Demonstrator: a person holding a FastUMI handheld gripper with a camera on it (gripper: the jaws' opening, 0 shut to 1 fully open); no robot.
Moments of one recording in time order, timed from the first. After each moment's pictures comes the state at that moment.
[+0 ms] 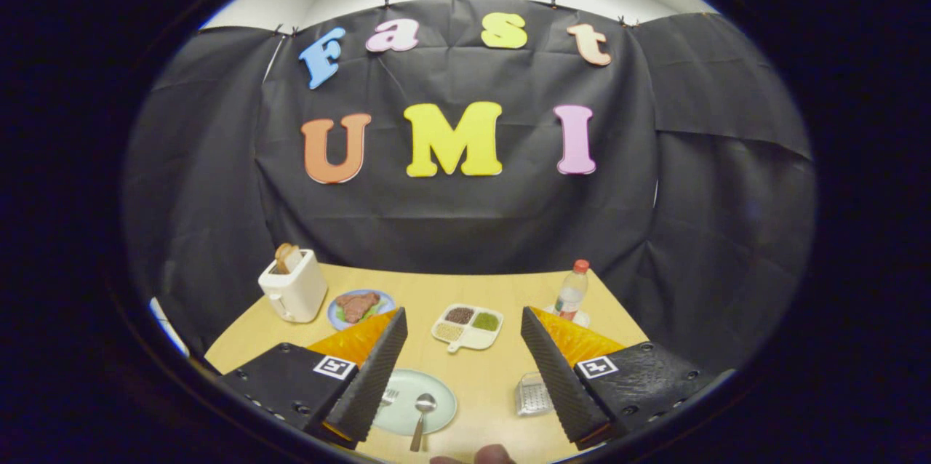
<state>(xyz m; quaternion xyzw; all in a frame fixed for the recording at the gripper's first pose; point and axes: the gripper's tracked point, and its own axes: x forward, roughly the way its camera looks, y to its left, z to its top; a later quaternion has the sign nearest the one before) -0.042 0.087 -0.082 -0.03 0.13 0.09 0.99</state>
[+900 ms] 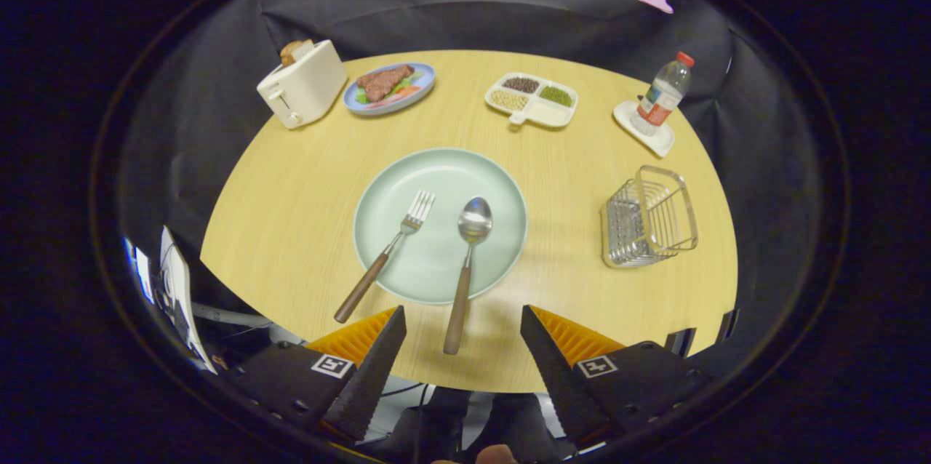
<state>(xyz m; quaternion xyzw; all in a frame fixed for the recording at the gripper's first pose) -0.100 0.120 -0.343 -0.09 0.53 0.10 0.84</state>
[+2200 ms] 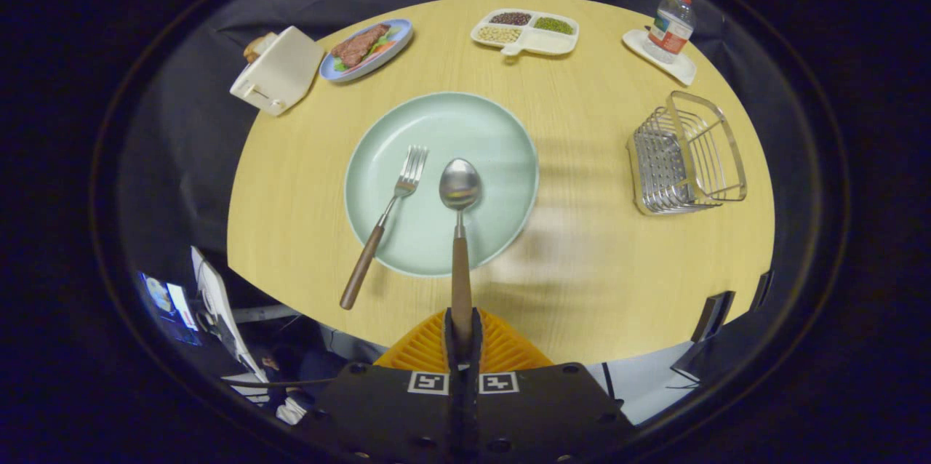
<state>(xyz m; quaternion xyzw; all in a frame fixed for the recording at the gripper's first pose) -0.115 0.116 -0.338 0.00 0.63 0.13 0.77</state>
